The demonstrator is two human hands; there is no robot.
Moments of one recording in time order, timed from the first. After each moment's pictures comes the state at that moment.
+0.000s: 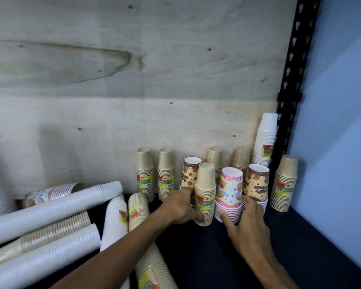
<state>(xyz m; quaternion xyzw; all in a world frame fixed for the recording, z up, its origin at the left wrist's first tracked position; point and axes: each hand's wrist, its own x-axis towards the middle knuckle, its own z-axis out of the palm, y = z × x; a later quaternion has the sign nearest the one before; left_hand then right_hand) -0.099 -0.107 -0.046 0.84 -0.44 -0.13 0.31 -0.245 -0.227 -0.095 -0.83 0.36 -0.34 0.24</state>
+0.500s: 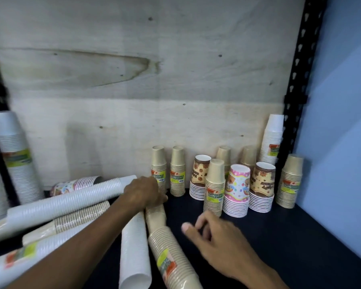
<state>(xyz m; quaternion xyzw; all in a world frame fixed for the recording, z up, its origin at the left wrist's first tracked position) -0.081 -0.014 -0.008 0.96 -0.26 0.01 0.06 -0.270 -0.128 -0.057 -0.93 0.17 -0.15 0.27</state>
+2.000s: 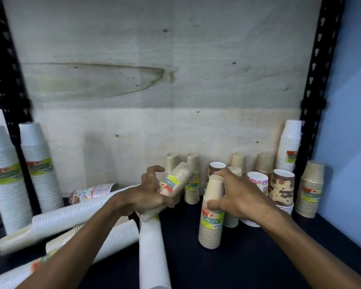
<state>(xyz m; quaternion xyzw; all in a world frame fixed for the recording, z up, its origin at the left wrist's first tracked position) -0.062 0.033 0.006 0.87 -0.34 -0.12 0.35 -0.224 -0.142 0.033 -0.95 0.21 -0.14 0.16</state>
